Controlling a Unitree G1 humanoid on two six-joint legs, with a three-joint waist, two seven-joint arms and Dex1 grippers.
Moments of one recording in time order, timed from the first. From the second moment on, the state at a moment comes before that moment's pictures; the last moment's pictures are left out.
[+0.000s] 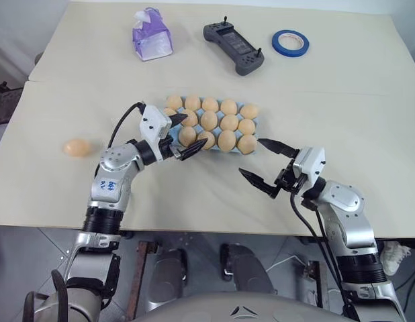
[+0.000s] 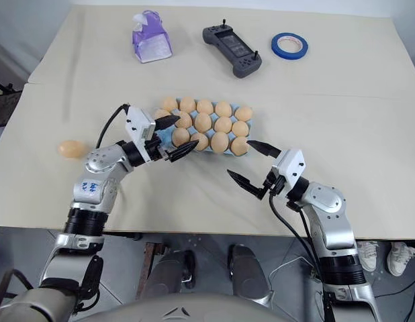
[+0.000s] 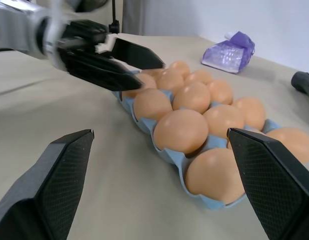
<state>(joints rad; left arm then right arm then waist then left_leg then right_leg) -0.40 0.44 0.00 0.07 -0.29 0.17 -0.78 -0.14 -0.43 0.00 -0.10 0.35 -0.08 0.89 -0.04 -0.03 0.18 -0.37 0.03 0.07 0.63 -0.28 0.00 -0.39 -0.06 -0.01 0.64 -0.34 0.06</state>
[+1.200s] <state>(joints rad) 0.02 0.42 0.57 -0.06 -0.42 0.17 -0.25 -0.26 -0.44 0.04 0.02 0.41 -0.11 1.12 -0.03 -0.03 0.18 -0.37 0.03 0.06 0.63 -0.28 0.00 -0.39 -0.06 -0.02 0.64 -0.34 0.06</state>
